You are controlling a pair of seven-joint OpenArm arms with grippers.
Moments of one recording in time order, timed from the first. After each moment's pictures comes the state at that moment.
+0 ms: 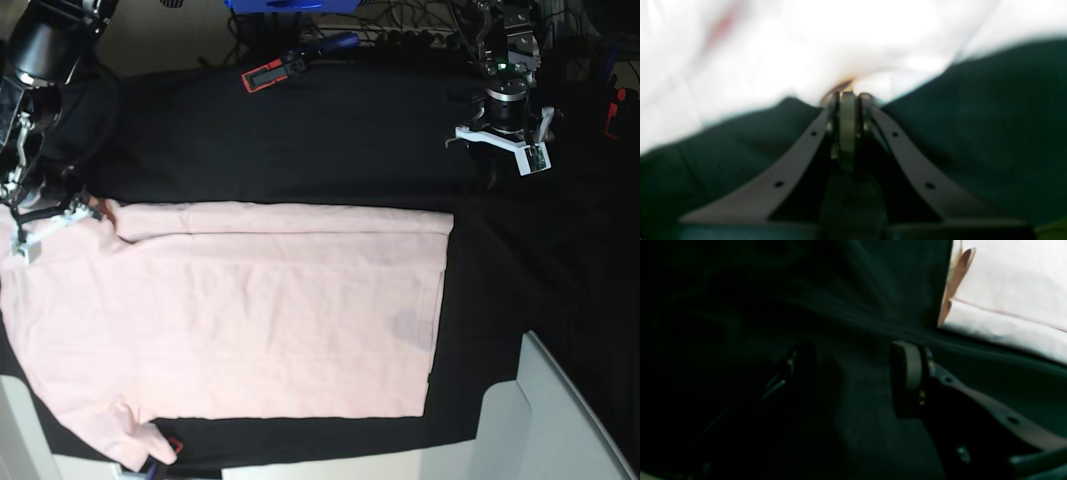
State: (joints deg) left arm 24.3 -4.1 -16.6 81.0 -7.0 -0.2 -3.0; right arm 0.4 7.0 29.9 78.2 15.0 11.6 -61.0
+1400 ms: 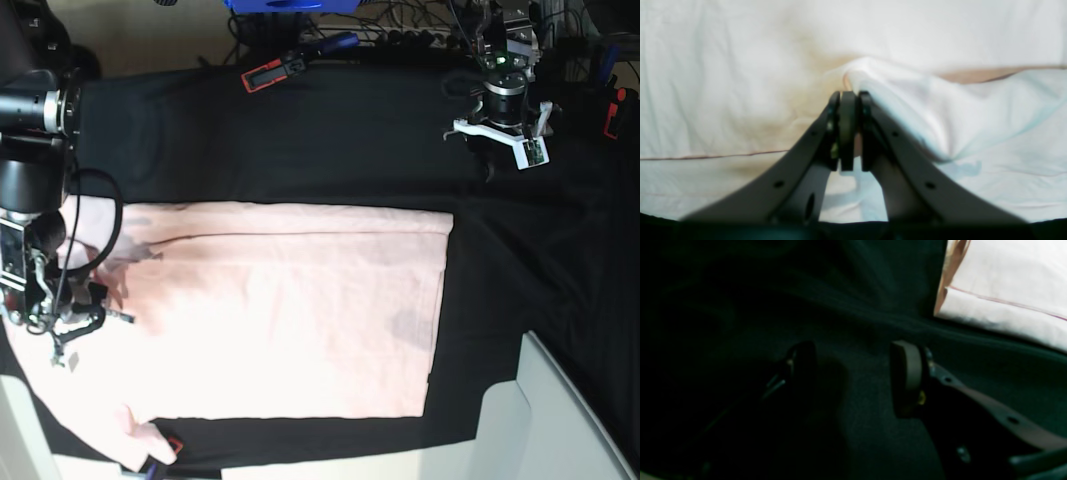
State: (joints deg) left arm 25.8 -4.1 -16.6 81.1 -7.0 -0.3 -3.3; right arm 25.1 13.8 7.3 51.1 15.0 5.3 -51.1
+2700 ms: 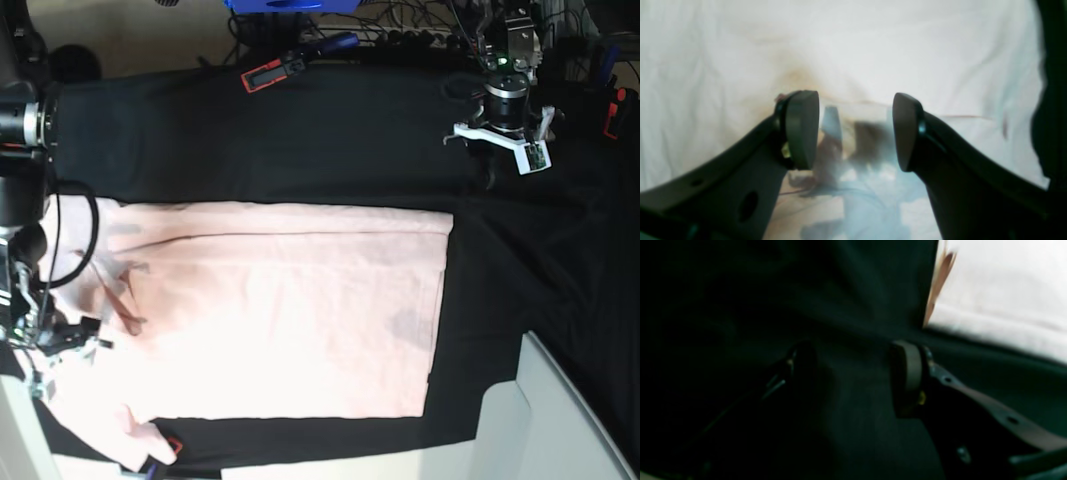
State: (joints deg) left arm 25.9 -4.1 -15.9 84.2 -7.0 -0.3 -2.8; right arm 26.2 17.8 4.1 53.5 15.0 5.3 -40.8
